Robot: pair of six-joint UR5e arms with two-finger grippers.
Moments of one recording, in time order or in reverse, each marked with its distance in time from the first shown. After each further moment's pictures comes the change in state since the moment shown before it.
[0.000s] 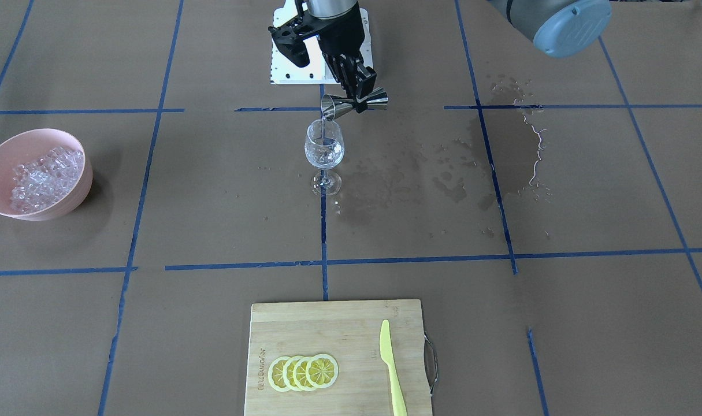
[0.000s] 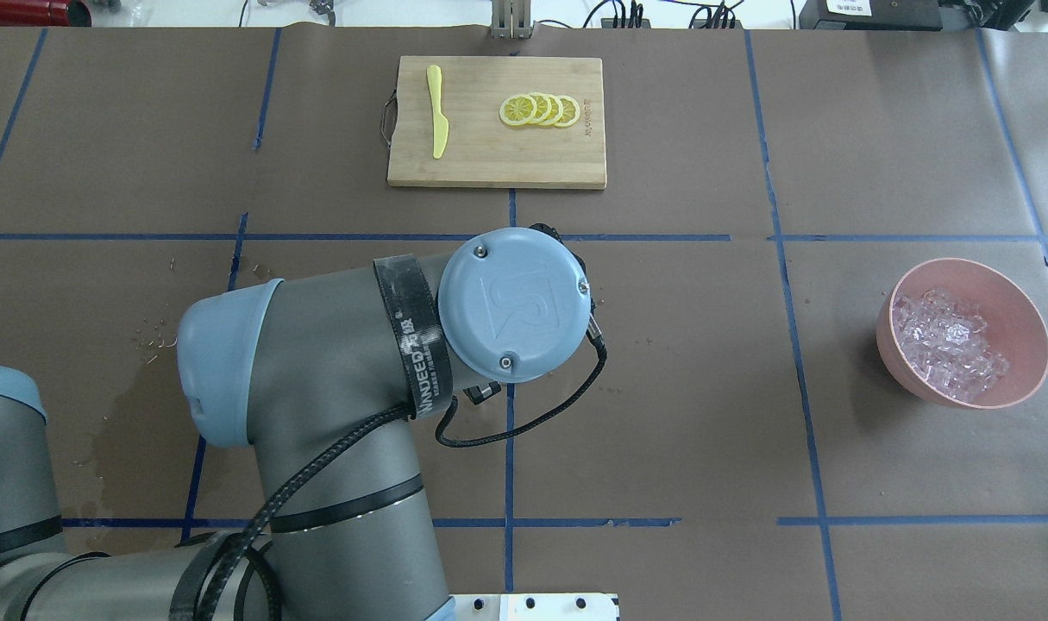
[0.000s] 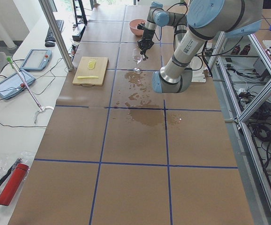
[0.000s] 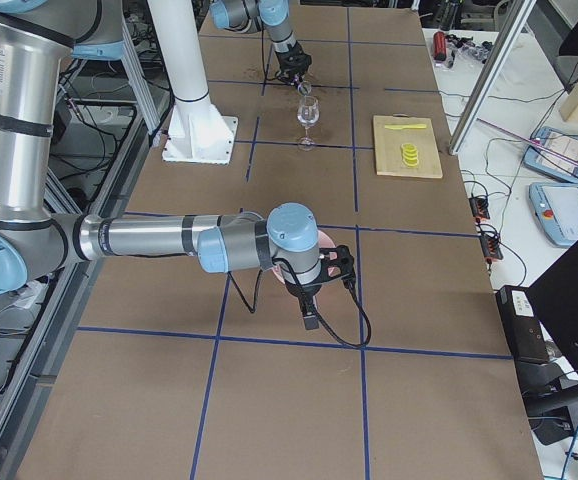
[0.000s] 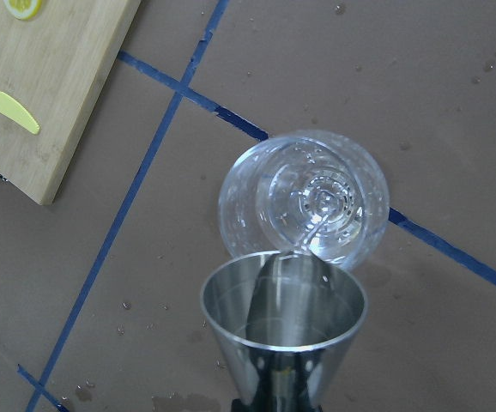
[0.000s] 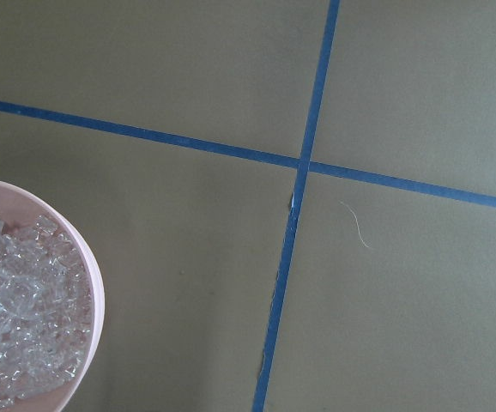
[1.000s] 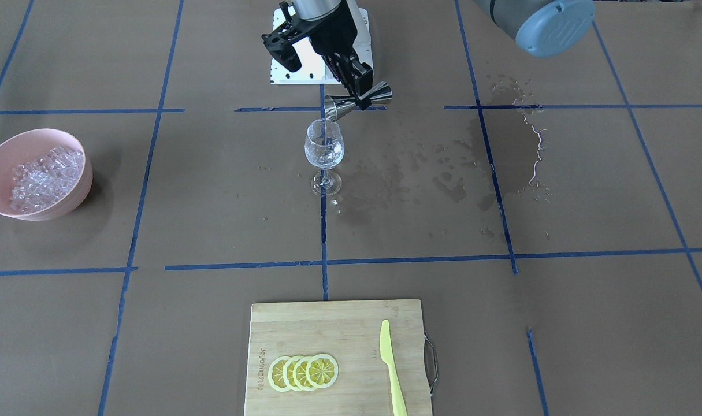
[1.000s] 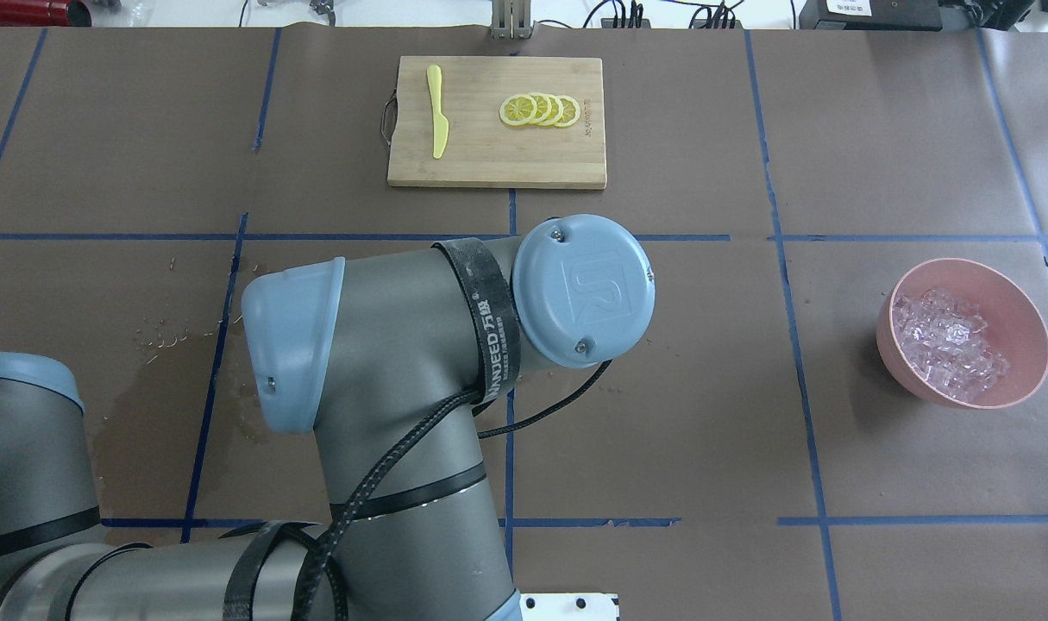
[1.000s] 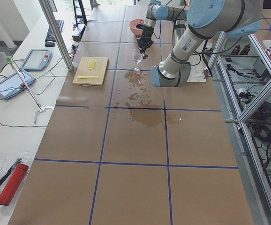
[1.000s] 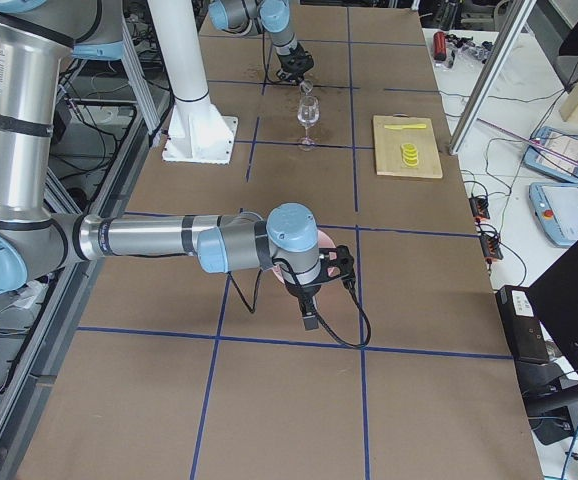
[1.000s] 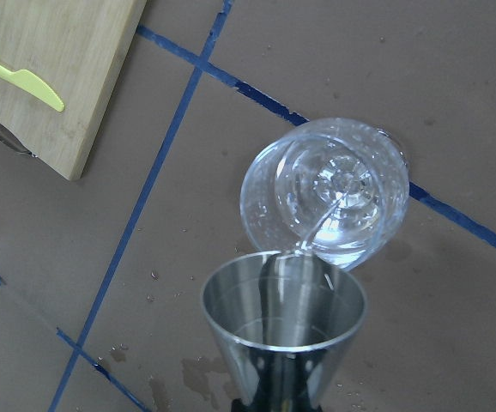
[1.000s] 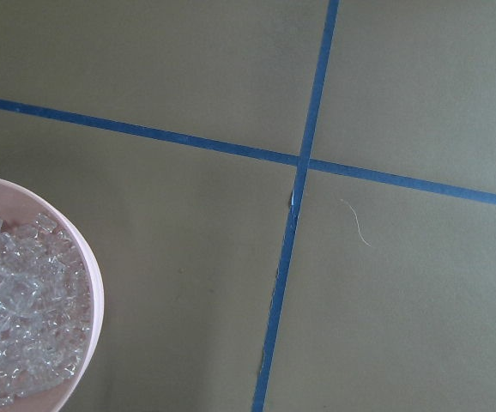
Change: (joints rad) left arm 0.000 -0.085 0.069 0.151 0.028 0.002; right arm 0.000 -0.001 0.001 0.000 0.000 0.000
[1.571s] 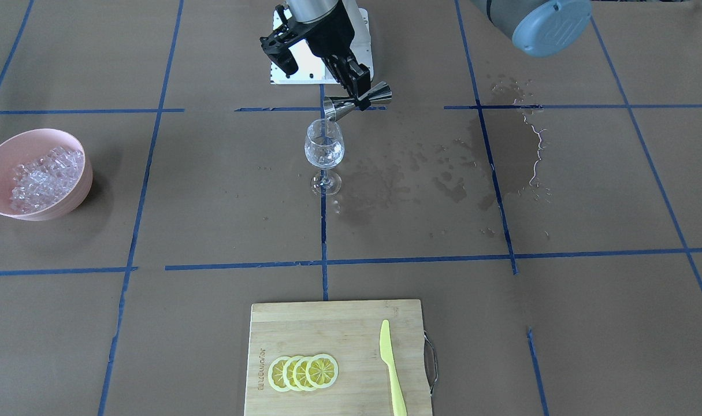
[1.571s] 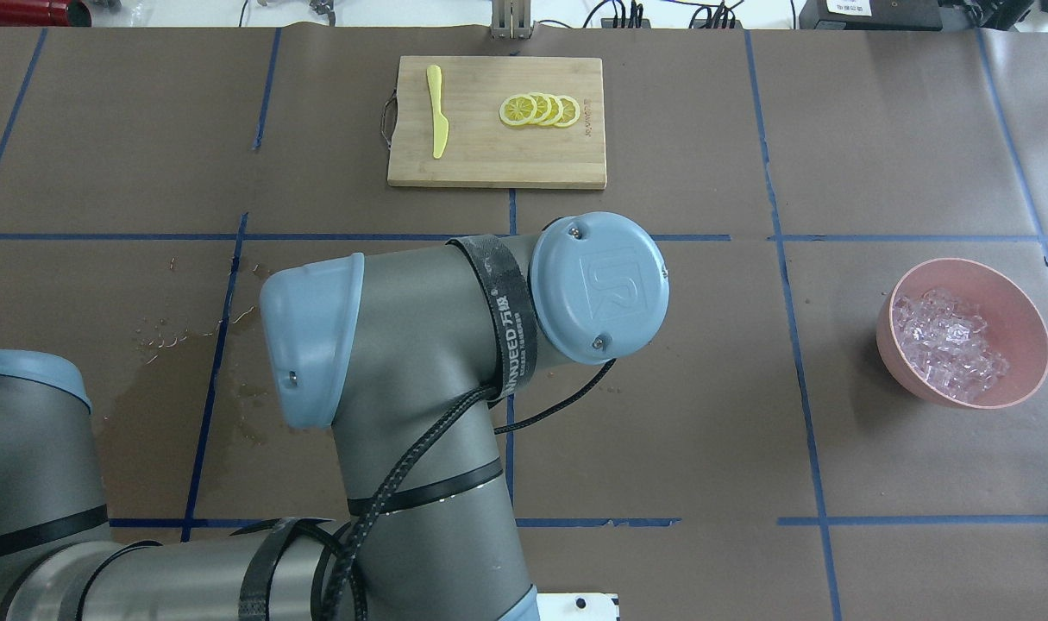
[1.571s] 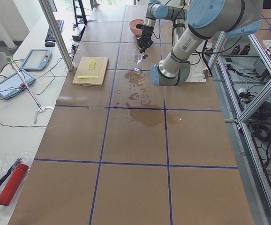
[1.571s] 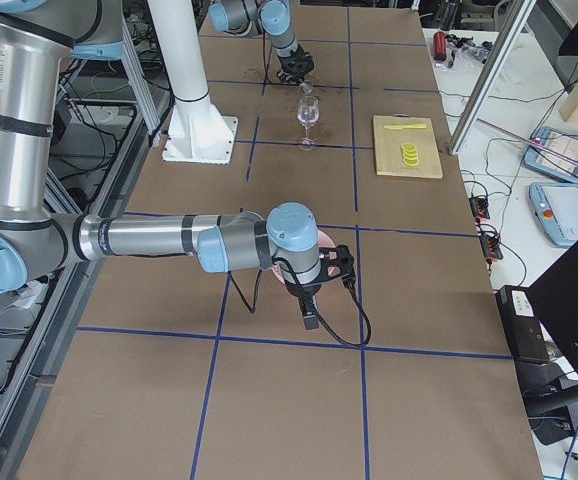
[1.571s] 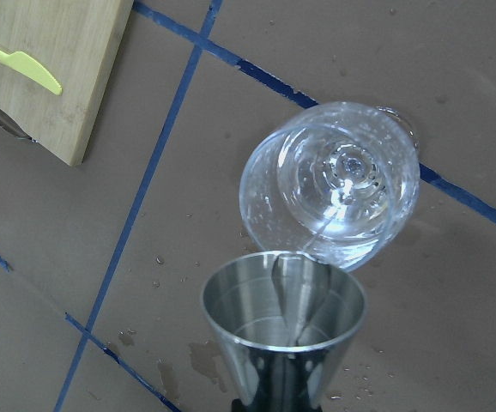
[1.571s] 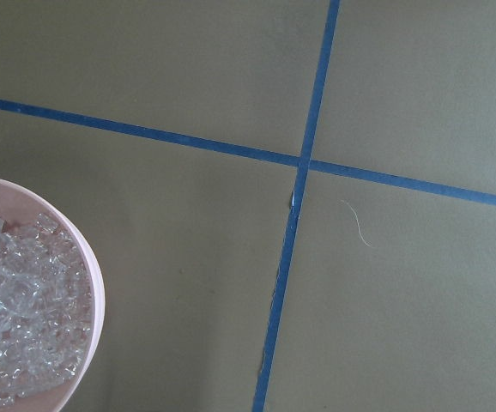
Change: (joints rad) left arm 0.000 -0.016 0.019 0.016 0.008 0.021; right arm 0.000 0.000 0.001 0.000 0.000 0.000
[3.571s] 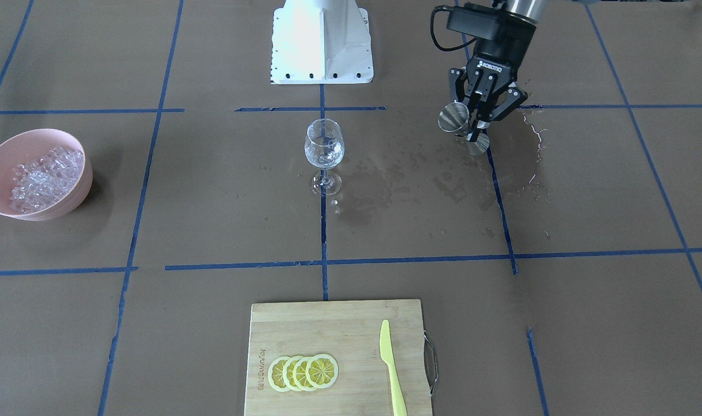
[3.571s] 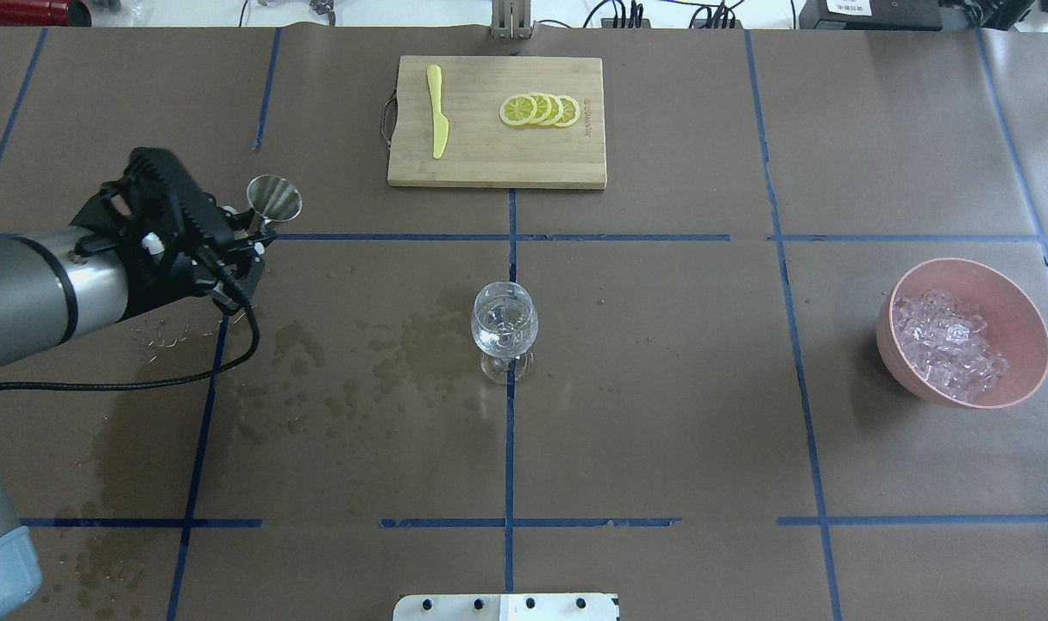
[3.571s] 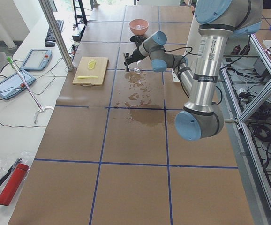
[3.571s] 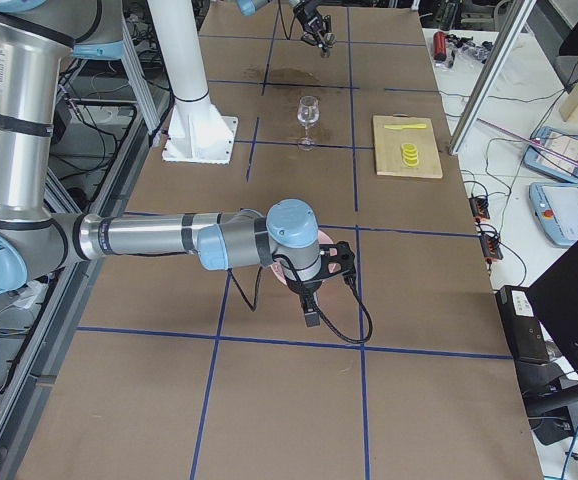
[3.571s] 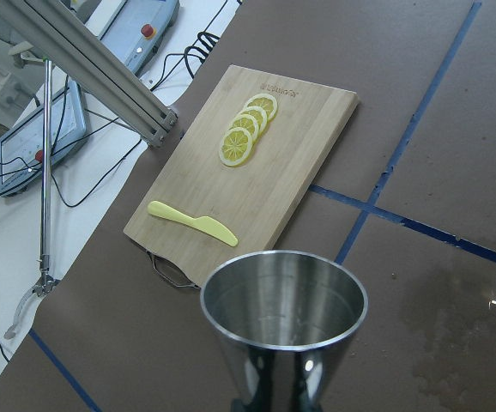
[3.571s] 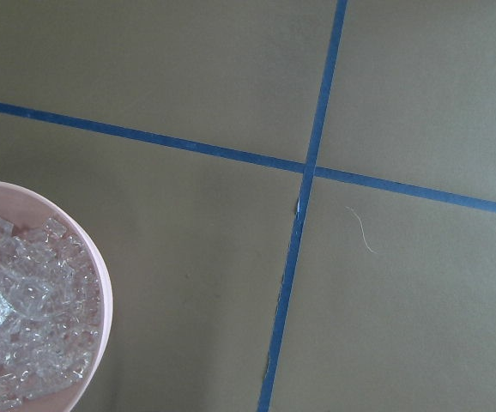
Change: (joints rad) left arm -0.214 0.995 -0.355 -1.499 0.029 0.000; right arm 0.001 0.002 0.010 0.001 0.004 0.000
